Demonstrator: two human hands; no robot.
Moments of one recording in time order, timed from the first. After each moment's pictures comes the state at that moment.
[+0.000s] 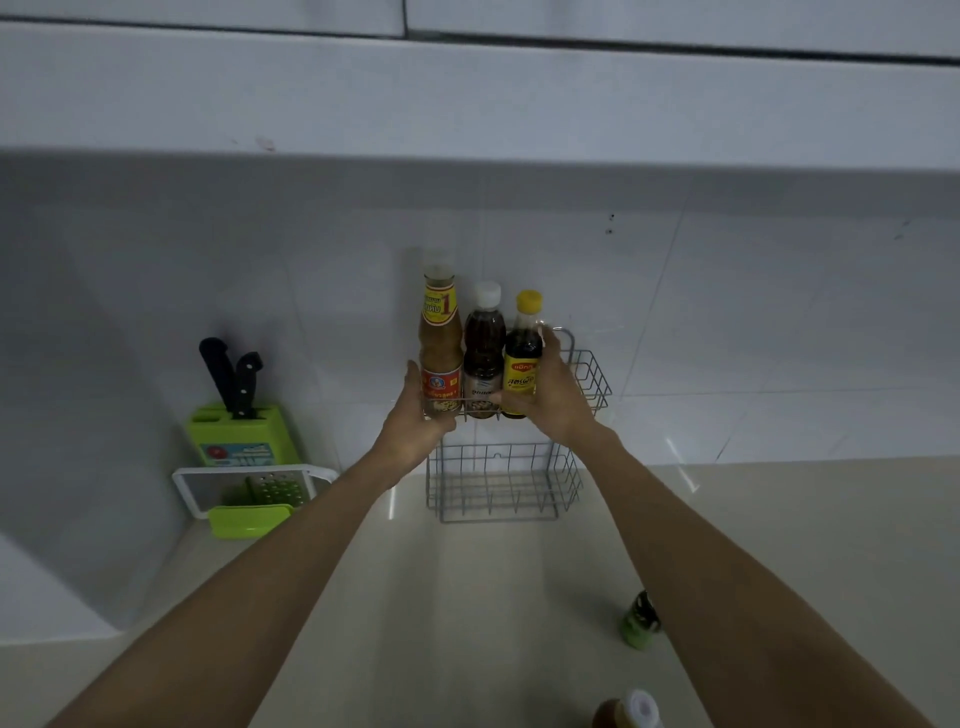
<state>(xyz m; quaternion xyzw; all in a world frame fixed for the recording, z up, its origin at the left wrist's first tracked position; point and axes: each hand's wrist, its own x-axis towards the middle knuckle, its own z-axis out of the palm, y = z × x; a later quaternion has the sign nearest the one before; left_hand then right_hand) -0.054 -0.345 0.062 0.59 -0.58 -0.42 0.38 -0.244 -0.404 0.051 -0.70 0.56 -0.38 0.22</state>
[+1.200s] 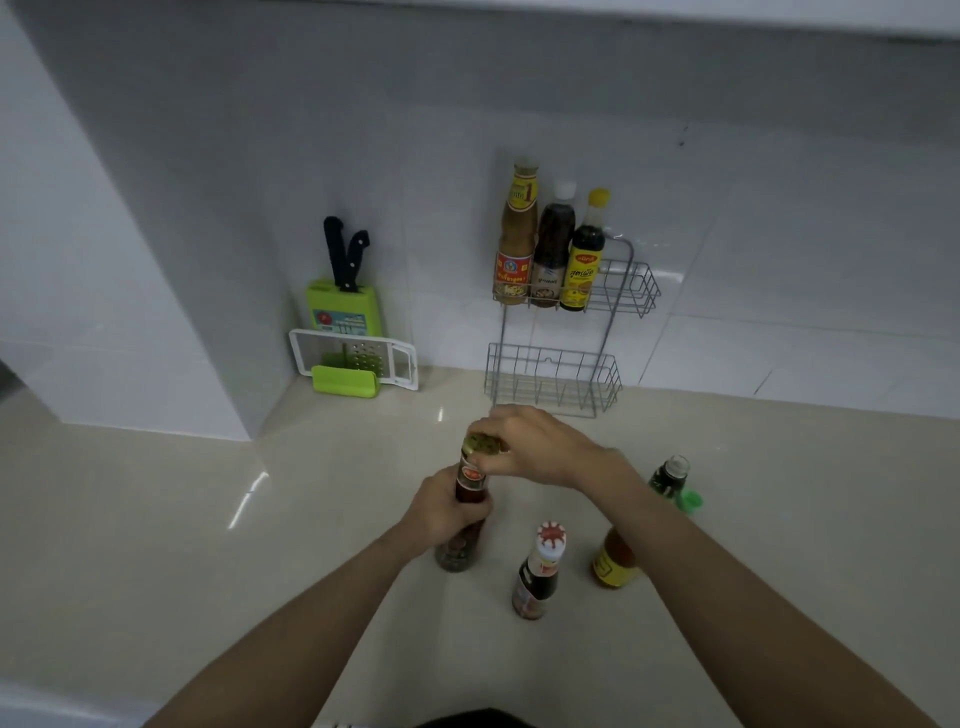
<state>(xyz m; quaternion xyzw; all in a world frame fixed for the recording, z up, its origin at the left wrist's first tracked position) -0.032 -0.119 -0.088 0.64 -0.54 -0.44 0.31 -0.184 -0.174 0.018 -0.92 0.35 -0.03 0.17</state>
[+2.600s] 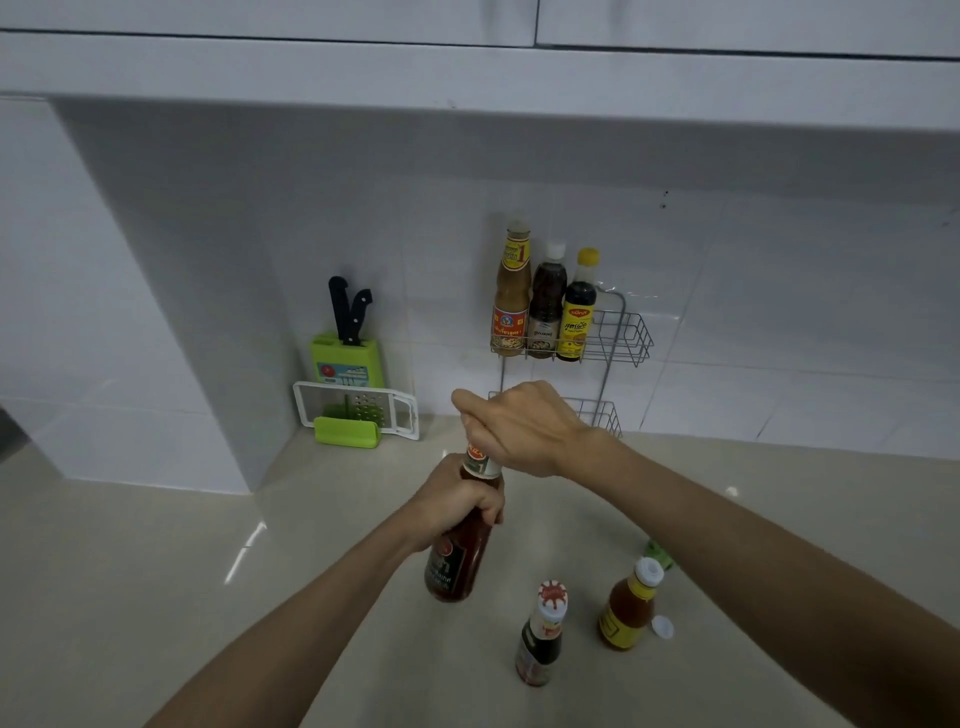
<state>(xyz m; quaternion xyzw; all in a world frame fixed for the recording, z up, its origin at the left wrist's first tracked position) -0.039 -0.144 0.021 0.54 -0.56 -0.52 0.35 -0.169 -0.196 0.092 -0.94 0.28 -0.12 -0.12</state>
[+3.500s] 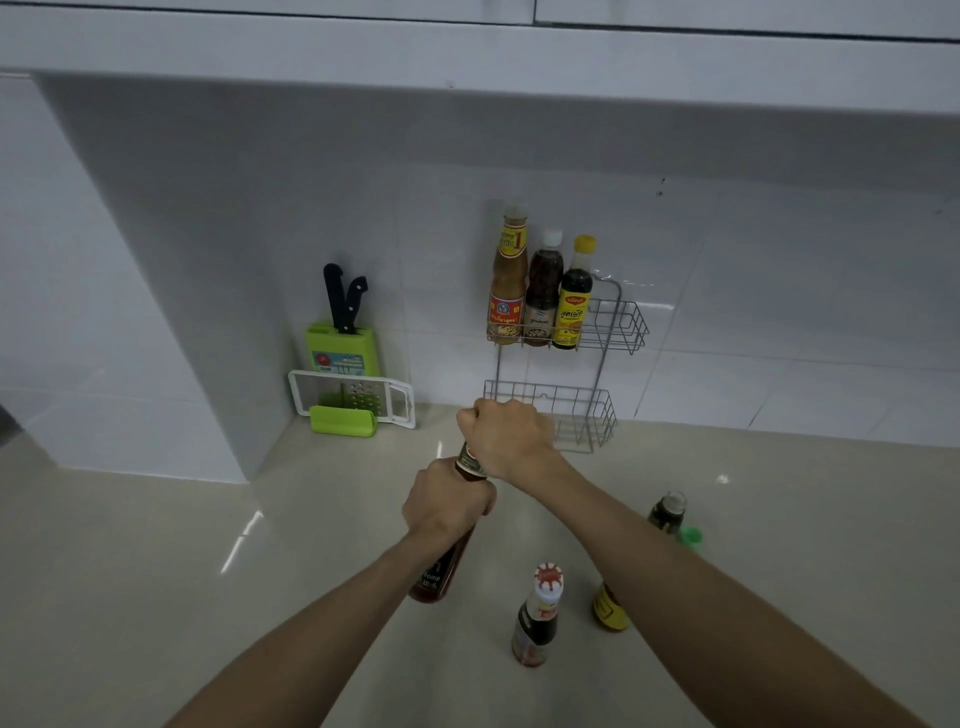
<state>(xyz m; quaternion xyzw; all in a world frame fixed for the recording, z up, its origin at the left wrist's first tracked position) -0.057 -0.136 -0.005 0.76 -0.47 -0.32 0.32 -0.140 -0.185 0.056 -0.84 0.55 -0.03 0.04</state>
